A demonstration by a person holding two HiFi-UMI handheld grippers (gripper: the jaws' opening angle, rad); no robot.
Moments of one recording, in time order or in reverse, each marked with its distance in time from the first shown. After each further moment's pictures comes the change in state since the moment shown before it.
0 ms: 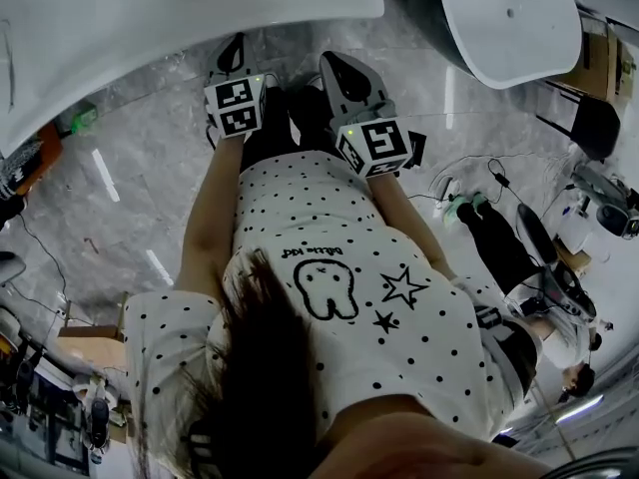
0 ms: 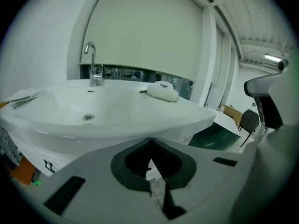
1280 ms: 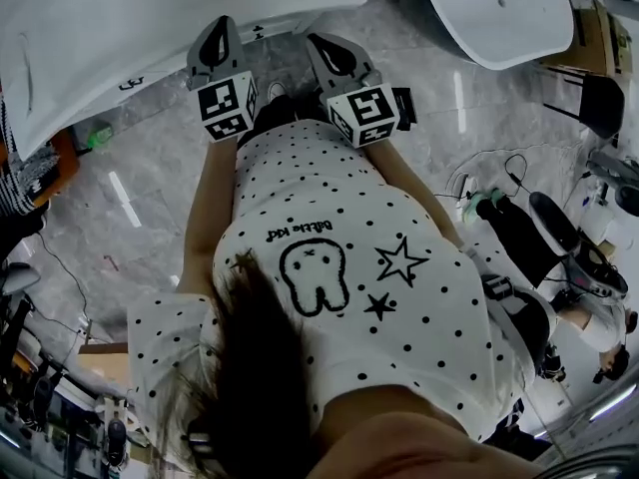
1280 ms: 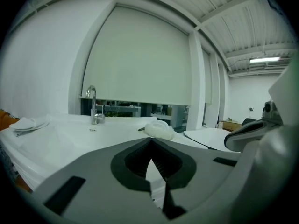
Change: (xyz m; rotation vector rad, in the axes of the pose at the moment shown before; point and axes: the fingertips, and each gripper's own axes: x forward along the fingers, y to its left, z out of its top) left arm -0.080 -0.007 0.110 0.057 -0.330 -0.017; right arm -0.009 0.018 0.011 -0.096 -0.068 0.025
